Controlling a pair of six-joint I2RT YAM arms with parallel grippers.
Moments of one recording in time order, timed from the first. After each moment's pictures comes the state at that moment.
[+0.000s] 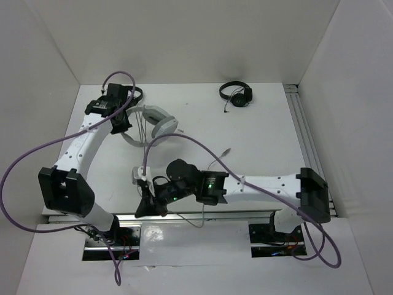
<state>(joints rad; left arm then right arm) -0.13 1.57 1.52 -0.97 -0.34 -0.48 1.35 1.54 1.12 0.24 -0.55 0.21</state>
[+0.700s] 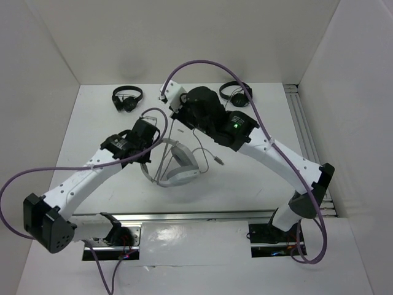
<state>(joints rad) -0.53 1.25 1.11 -0.89 -0.37 -0.30 0.96 1.58 1.81 -0.60 0.27 -0.37</state>
